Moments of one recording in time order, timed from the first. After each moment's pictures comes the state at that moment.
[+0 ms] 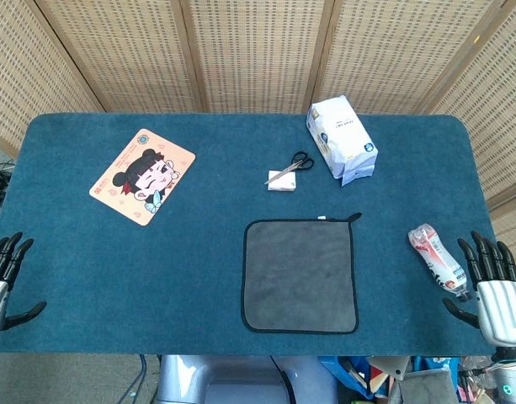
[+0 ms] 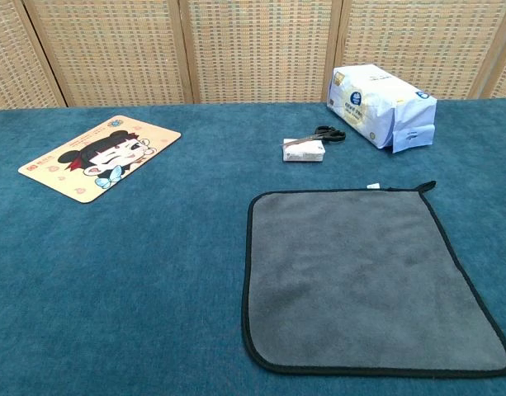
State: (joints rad) left arm -0.04 -1.04 0.00 -1.70 1.60 1.56 0.10; right arm 0.04 -1.13 0.08 -1.63 -1.57 1.59 -0.10
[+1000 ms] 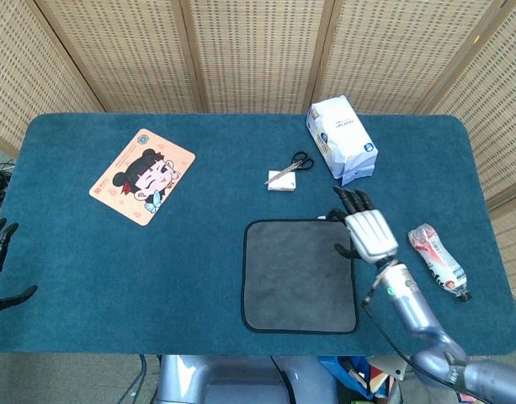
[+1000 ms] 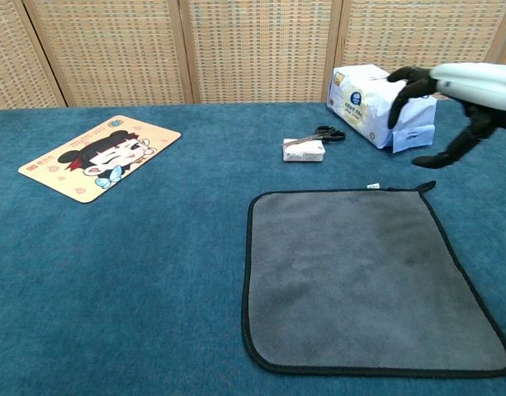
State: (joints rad) left arm -0.09 -1.06 -0.08 -1.67 1.43 1.47 0.10; right arm 0.58 -1.38 0.30 -1.62 -1.22 0.97 -0.34
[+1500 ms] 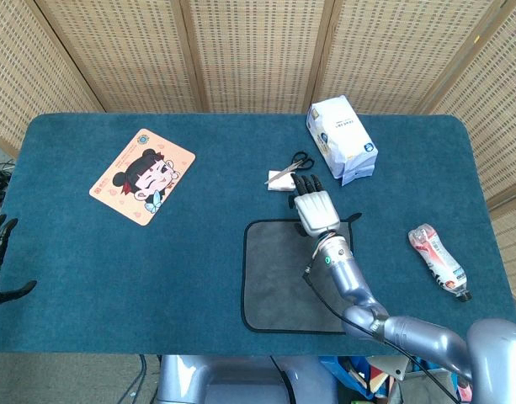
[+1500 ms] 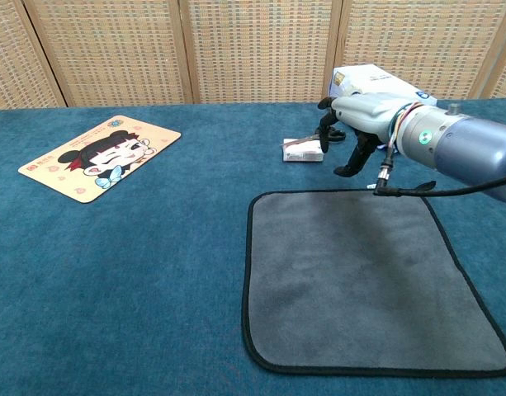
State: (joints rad) left arm -0.12 -1.07 -0.10 -1.65 1.37 1.42 0.10; right arm 0.86 -1.70 0.35 -1.26 -0.86 0.89 -0.65
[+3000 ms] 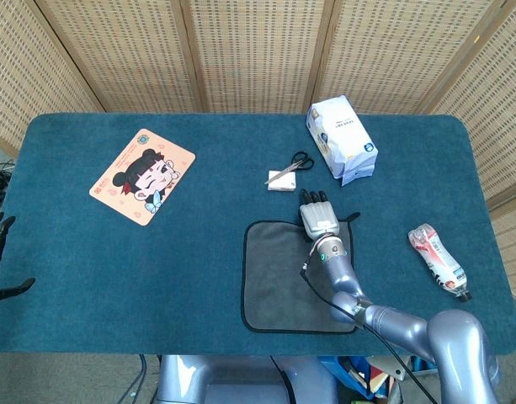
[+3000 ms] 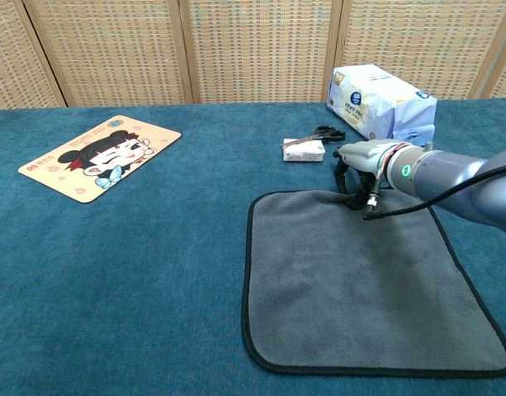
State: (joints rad) left arm -0.13 -1.07 -0.10 -1.65 1.34 1.40 0.10; right arm 0.96 -1.81 0.27 -1.04 -0.58 0.77 -0.68
